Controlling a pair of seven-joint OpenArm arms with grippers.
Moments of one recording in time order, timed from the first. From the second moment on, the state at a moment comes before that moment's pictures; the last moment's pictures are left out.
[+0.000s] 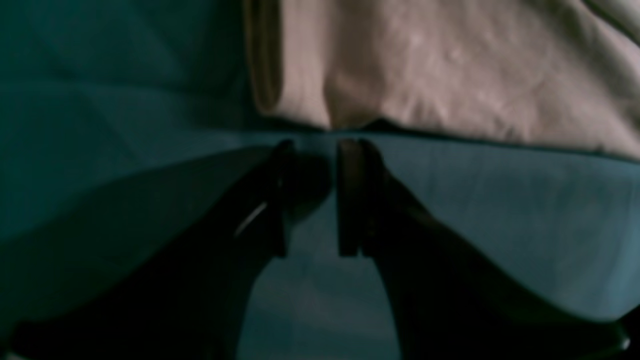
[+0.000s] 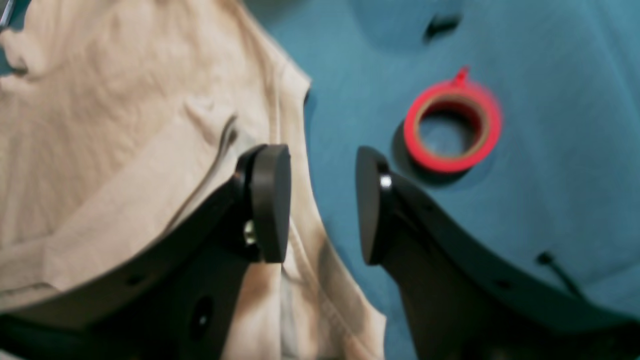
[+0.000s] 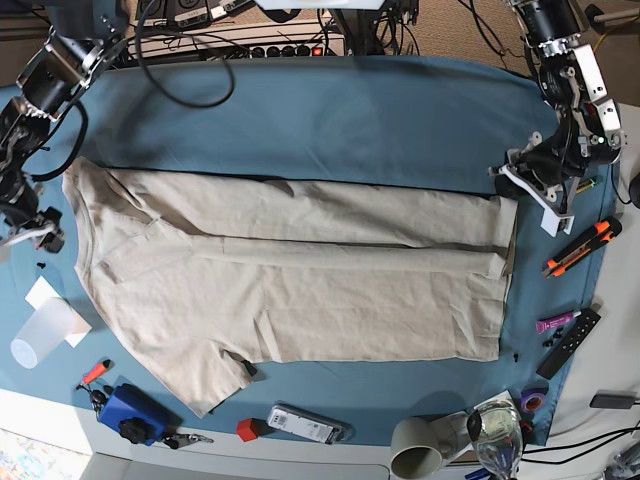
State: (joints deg) left arm 6.7 -9.6 -25.3 96.2 -33.6 -21.3 68.9; right arm 14.2 29.4 43.2 63.8 27.8 30.7 -53.8
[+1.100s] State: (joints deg) left arm 6.5 -9.6 -25.3 97.6 -39.3 -25.0 68.2; right arm 7.2 30.8 43.7 52.6 47.7 38.3 -69.7
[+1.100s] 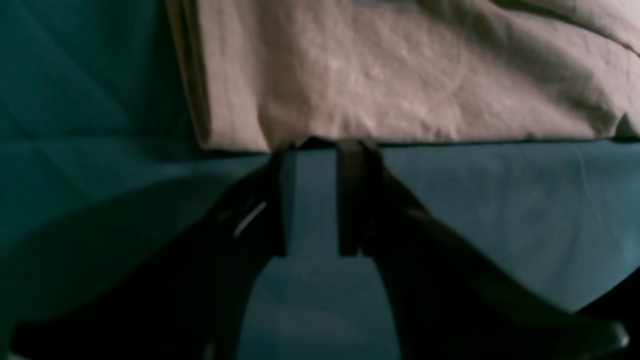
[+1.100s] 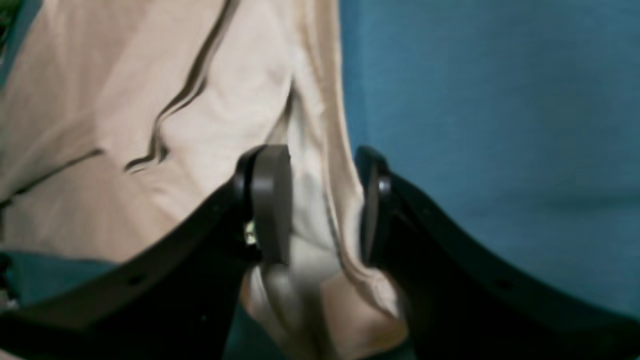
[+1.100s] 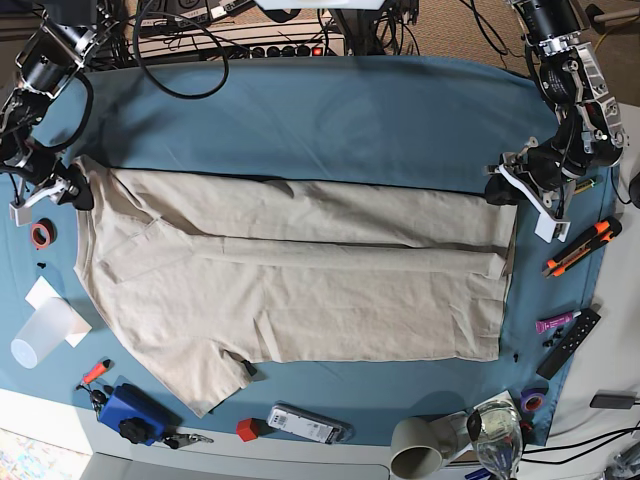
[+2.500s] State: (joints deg) left arm -1.8 -8.5 -23.7 83.6 -32.1 -17.7 60.4; right arm 7.2 30.7 43.7 52.5 48.2 38.5 -71.0
